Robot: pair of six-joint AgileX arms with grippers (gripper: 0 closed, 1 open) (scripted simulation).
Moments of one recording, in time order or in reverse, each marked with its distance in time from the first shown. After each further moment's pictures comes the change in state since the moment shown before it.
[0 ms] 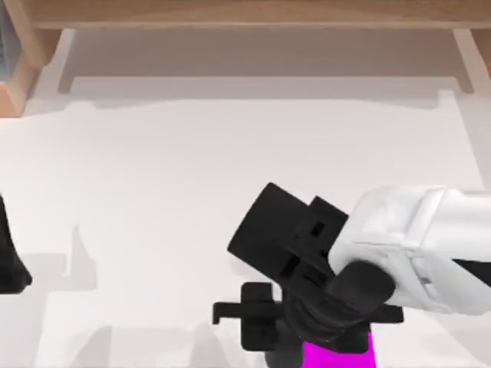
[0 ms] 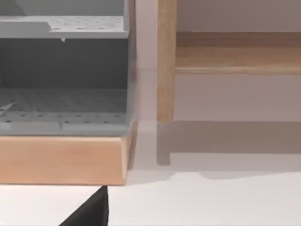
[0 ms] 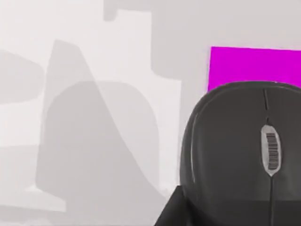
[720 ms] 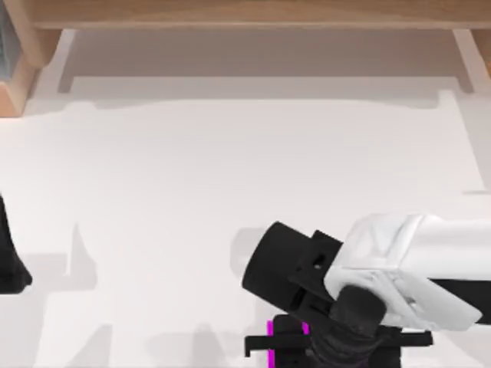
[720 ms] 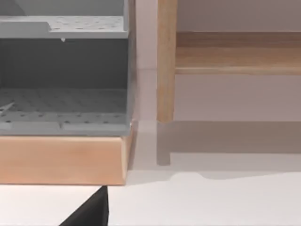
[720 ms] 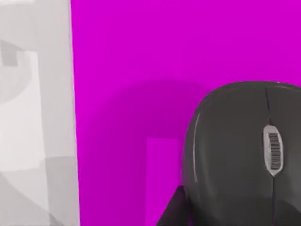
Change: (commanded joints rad) left arm 0.000 0.000 0.000 0.000 0.000 0.000; right arm -0.004 0.049 -0.079 -0.049 0.038 0.002
